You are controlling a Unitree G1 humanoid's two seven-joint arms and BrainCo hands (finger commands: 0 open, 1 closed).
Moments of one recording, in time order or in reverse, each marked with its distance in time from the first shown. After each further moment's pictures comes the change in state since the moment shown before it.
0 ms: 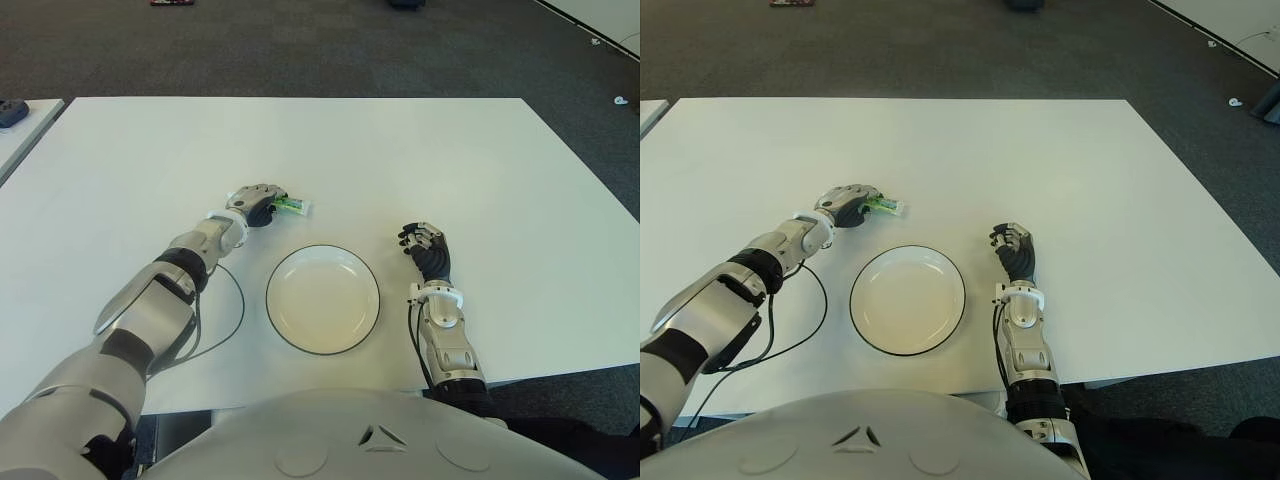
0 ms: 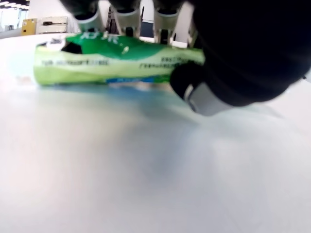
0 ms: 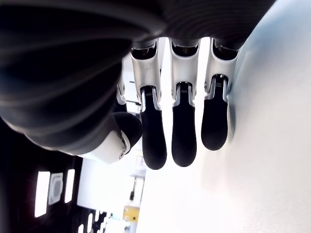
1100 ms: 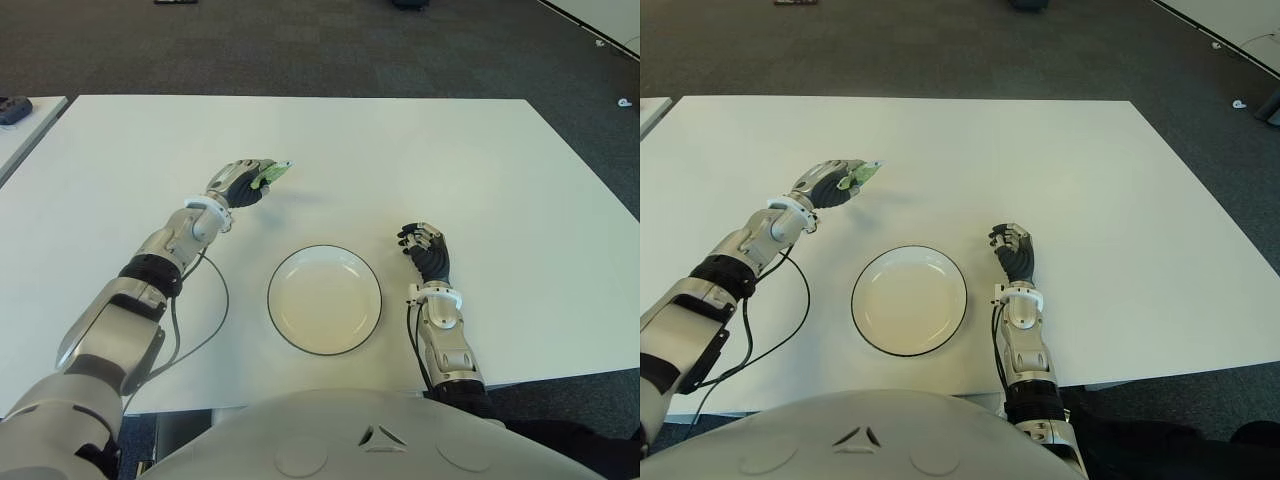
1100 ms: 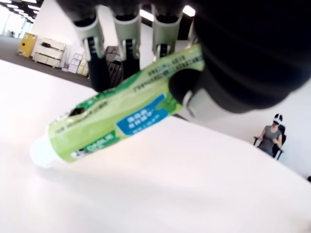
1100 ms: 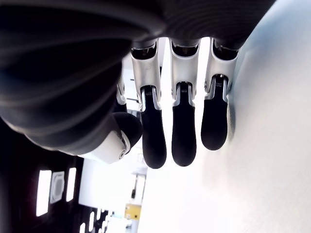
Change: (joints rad) left arm 0.151 0.127 0.237 -0.410 -0.184 -0.079 -0.082; right arm 0.004 0.009 -0.002 0.000 -0.003 -0.009 0.000
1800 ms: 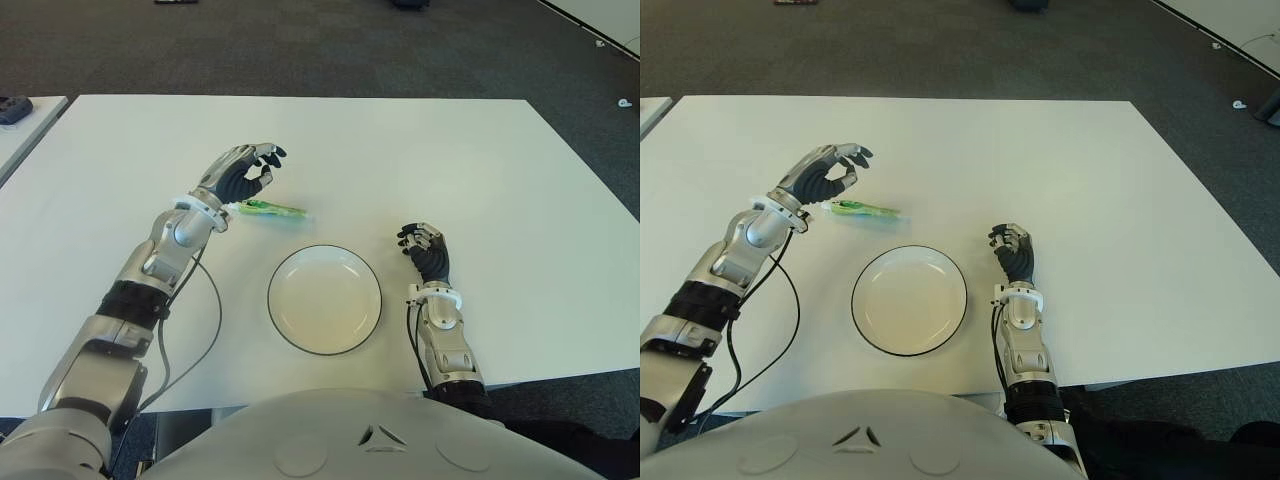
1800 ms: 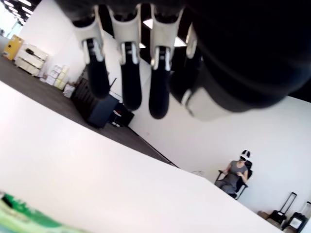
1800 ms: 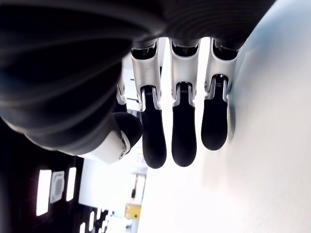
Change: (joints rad) left arm 0.220 0.020 0.144 -0.490 -0.136 0.070 -0.171; right arm 0.005 0.002 0.003 -0.007 0.000 0.000 0.000
